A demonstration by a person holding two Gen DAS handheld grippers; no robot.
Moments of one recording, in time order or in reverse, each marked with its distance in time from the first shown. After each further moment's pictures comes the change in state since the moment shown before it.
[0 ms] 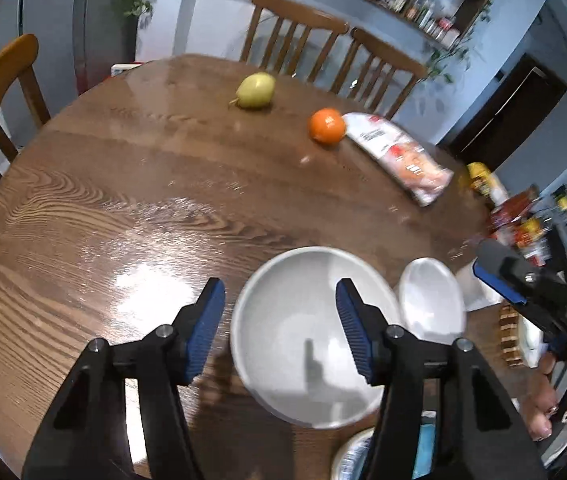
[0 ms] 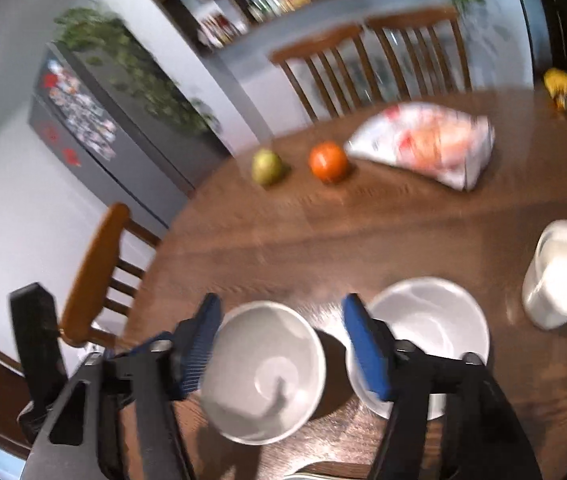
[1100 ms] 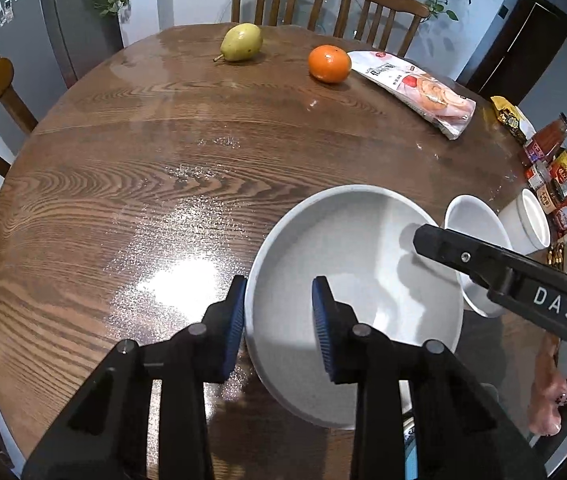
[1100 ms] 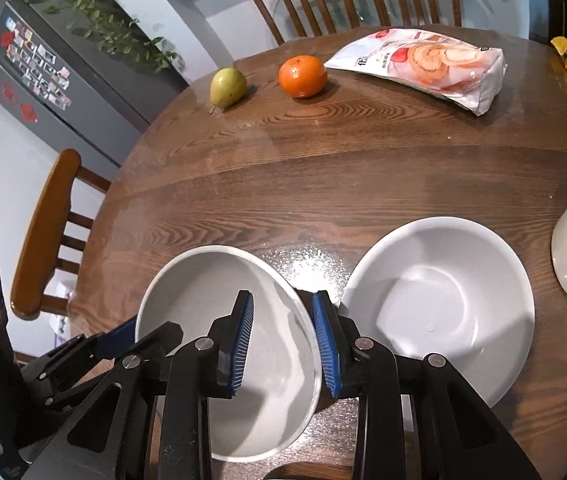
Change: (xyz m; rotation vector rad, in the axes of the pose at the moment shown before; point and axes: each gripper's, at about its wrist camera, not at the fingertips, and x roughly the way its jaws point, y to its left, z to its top) left arm 0.036 -0.018 -0.015 0.146 0.131 0.102; right arm 0.062 -0.003 -0.017 -0.007 0.188 -0.110
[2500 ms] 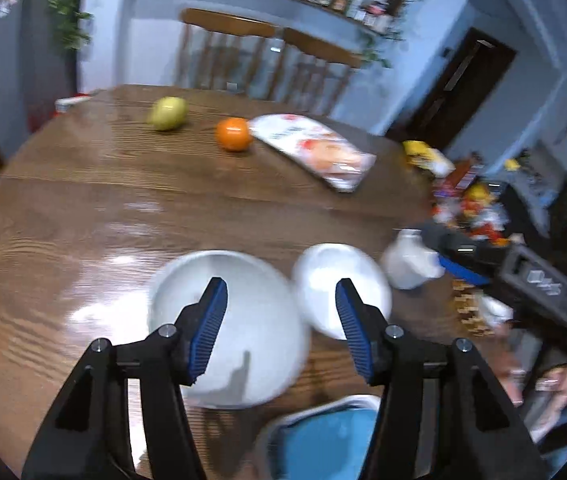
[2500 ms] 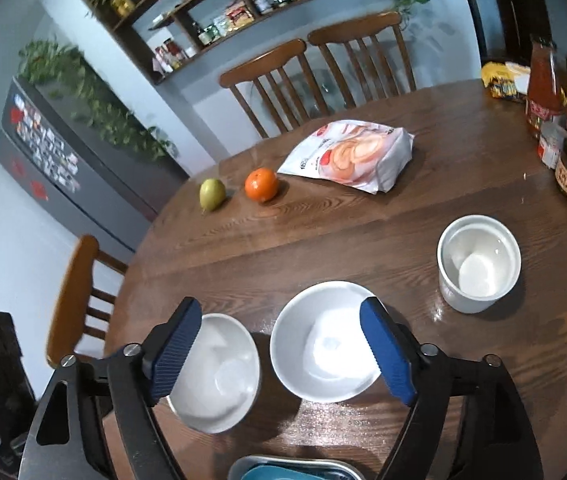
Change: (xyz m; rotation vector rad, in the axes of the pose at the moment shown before) left arm -0.078 -0.063 0.004 0.018 -0.164 -0.290; right arm -0.117 -0.053 -0.006 0.122 -0.272 0.027
